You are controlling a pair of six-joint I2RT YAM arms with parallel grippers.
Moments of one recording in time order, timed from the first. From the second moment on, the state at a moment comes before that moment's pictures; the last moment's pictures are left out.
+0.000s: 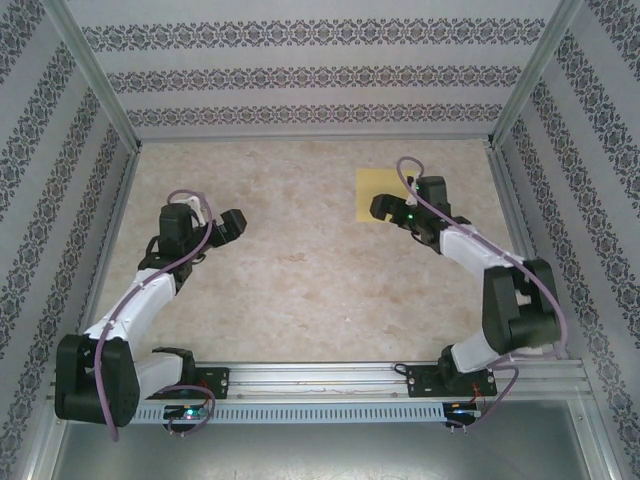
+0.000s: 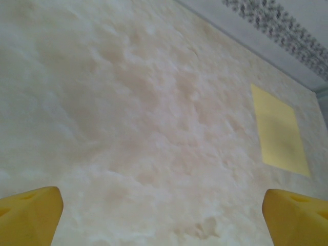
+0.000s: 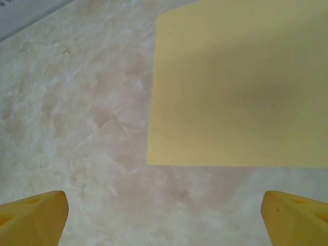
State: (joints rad) left arm -0.06 1.16 0.63 -0.05 0.29 -0.55; right arm 0.17 1.56 0.91 -0.07 -0.23 0.48
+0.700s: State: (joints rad) left arm -0.14 1.24 0.63 -0.05 0.32 -0.61; right arm 0.19 2.10 1.44 -0.25 -0.21 0.52
